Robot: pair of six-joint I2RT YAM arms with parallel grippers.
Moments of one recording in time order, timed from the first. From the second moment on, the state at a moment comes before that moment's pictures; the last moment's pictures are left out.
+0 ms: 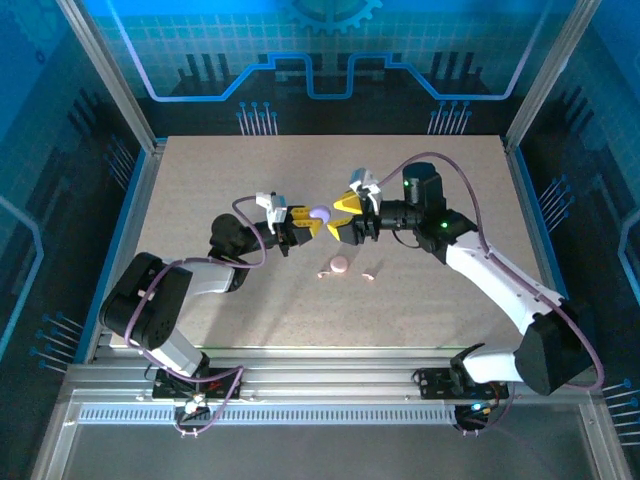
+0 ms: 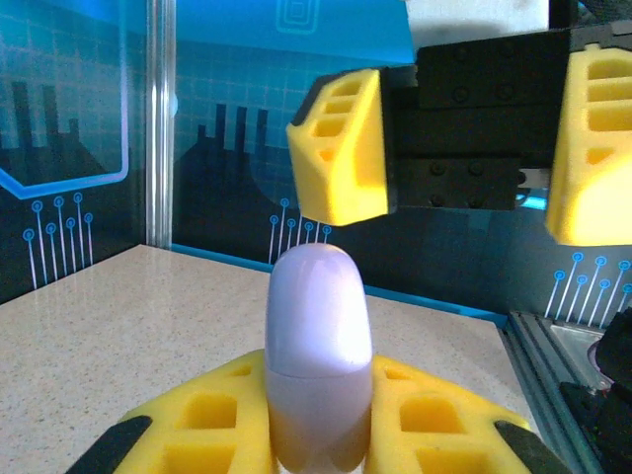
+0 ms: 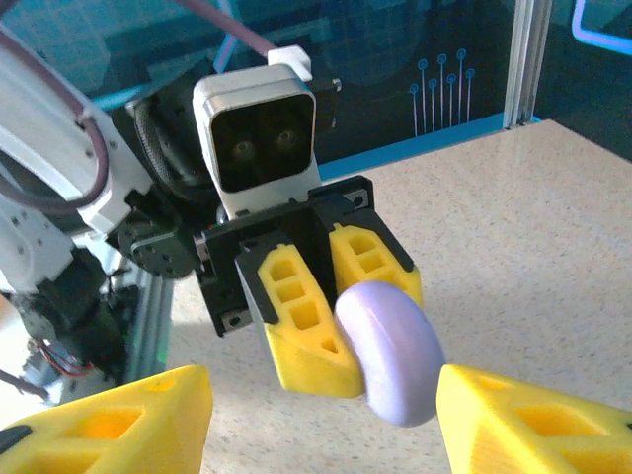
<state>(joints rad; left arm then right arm) -0.35 1.60 0.58 1.30 0.89 -0.33 0.47 1.34 1.08 -0.13 -0.84 -0.16</state>
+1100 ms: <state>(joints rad) -0.35 1.56 0.58 1.28 0.95 -0.35 0.46 1.56 1.34 -0.40 -1.01 -0.50</state>
